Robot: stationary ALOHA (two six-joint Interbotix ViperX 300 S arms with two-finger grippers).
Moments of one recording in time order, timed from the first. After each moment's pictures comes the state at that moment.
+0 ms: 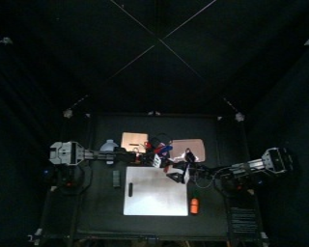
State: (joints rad) left arm 0.16 0.19 0.37 0.44 -0.18 -1.27; right arm 0.10 -0.36 1.04 0.74 -0.44 0.05
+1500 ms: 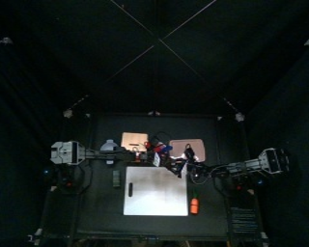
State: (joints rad) left arm 0.17 0.20 0.39 0.30 -0.33 -1.10; right arm 0.05 -0.31 1.01 0.79 -0.49 0.06
